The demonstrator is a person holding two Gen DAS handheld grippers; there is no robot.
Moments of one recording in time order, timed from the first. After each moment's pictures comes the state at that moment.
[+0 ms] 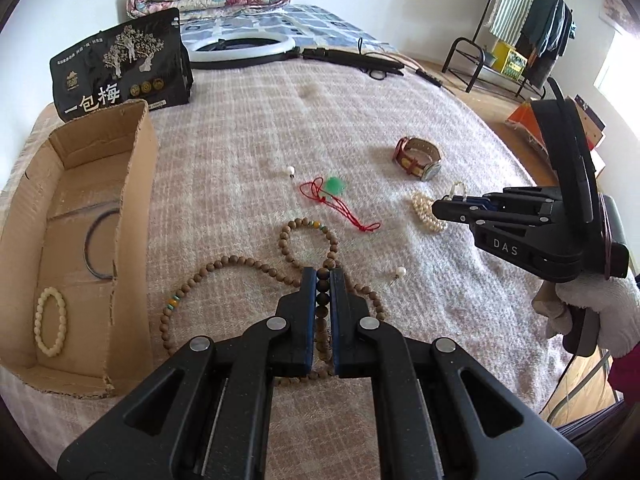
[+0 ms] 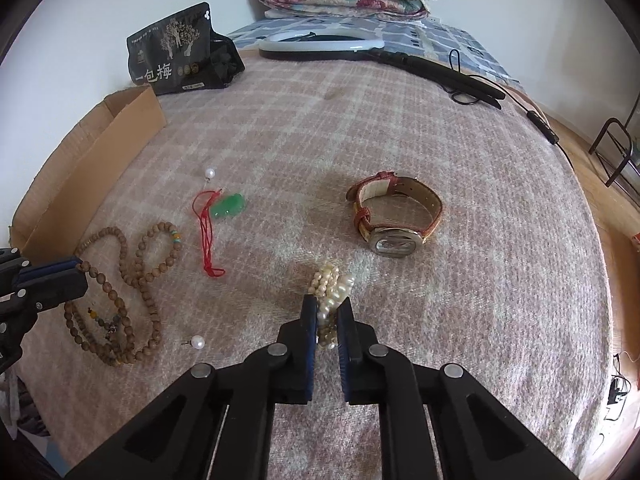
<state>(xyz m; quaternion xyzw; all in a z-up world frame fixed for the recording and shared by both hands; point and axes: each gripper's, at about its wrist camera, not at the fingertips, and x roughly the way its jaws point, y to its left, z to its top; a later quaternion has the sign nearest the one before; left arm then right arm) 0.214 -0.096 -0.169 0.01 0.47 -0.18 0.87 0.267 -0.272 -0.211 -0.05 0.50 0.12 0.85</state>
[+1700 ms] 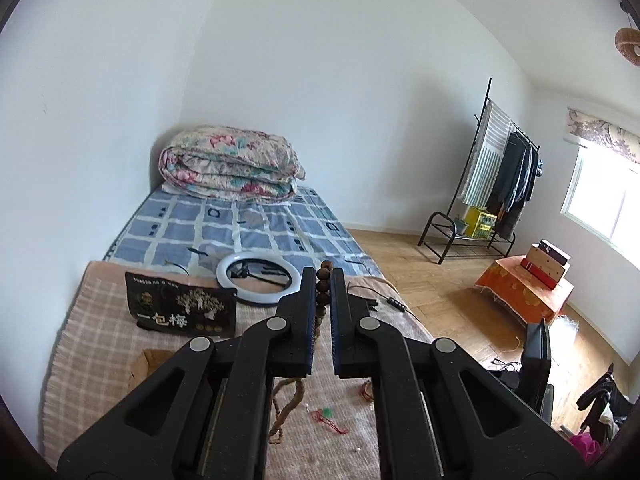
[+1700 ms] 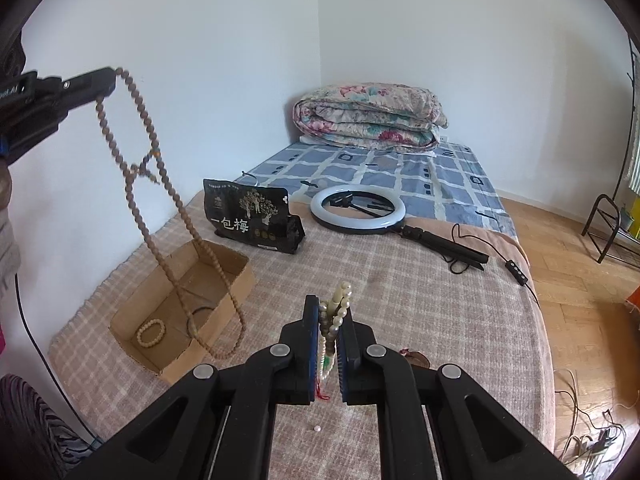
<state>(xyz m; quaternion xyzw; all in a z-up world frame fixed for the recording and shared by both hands) 0.221 0.022 0.121 -0.10 0.20 -0.19 0.96 0.223 -0.217 -0.014 -0.04 0.33 0.16 0.93</state>
